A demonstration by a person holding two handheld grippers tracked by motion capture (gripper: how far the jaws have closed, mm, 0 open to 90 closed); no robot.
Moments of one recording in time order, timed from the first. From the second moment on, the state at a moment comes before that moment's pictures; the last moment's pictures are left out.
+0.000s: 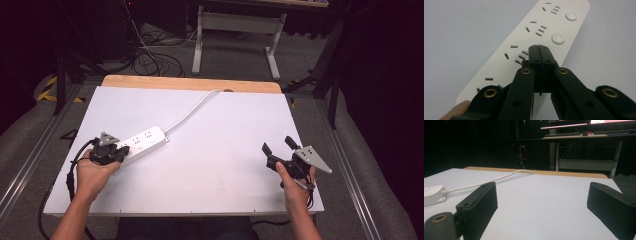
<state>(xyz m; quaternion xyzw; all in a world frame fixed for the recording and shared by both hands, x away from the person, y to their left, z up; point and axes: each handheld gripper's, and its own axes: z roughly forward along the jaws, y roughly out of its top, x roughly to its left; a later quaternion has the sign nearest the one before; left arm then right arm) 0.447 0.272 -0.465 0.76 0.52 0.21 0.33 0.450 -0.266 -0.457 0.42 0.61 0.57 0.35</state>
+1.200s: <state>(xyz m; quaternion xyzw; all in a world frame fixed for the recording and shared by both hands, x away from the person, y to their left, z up) 0.449 0.268 -0.466 0.75 0.53 0.22 0.33 0.450 -0.268 -0.458 0.43 0.61 0.57 0.34</state>
